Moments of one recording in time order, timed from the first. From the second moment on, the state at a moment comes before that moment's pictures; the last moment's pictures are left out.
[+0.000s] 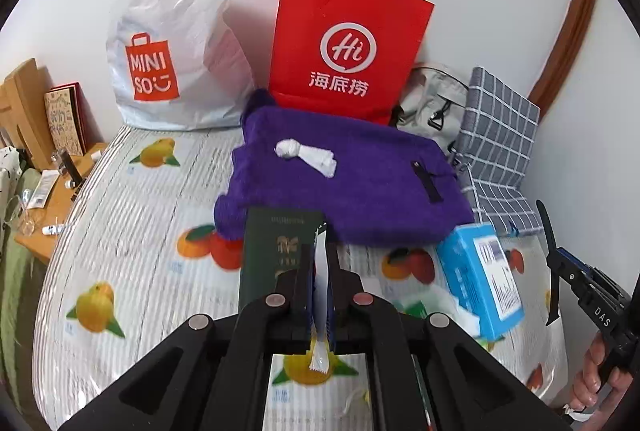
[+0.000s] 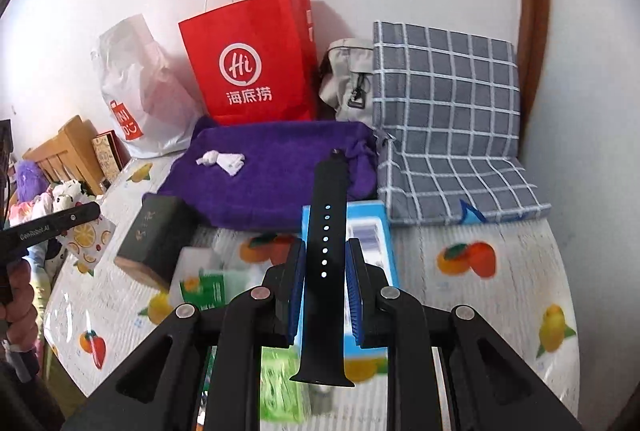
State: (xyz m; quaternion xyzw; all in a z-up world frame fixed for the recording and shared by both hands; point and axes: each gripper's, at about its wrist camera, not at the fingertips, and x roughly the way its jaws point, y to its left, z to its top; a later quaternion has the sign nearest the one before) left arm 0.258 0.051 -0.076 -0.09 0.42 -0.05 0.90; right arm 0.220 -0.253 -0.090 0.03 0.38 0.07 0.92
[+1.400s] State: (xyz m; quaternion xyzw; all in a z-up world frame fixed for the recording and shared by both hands) left arm 0.452 0.041 -0.121 -0.07 0.47 -0.05 0.88; right arm 0.441 -0.238 -0.170 0.06 0.48 0.14 0.87
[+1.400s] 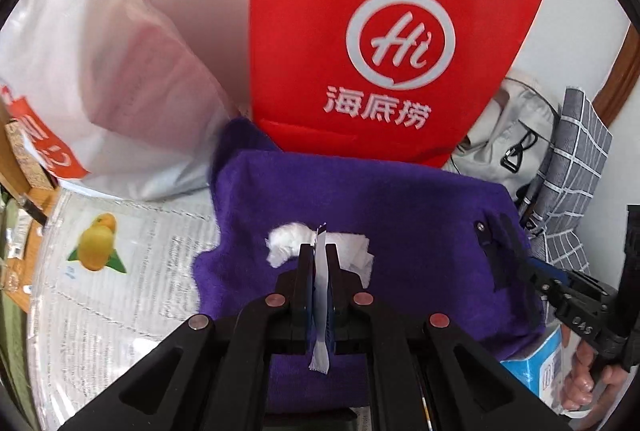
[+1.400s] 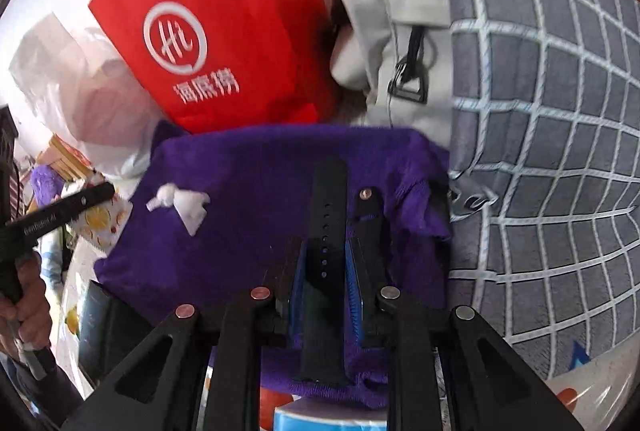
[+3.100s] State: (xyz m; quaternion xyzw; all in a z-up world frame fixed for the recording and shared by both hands) left arm 0.403 0.042 -0.096 -0.04 0.47 -0.04 0.88; right arm 0.359 -0.225 -0.122 0.02 0.42 0.13 0.90
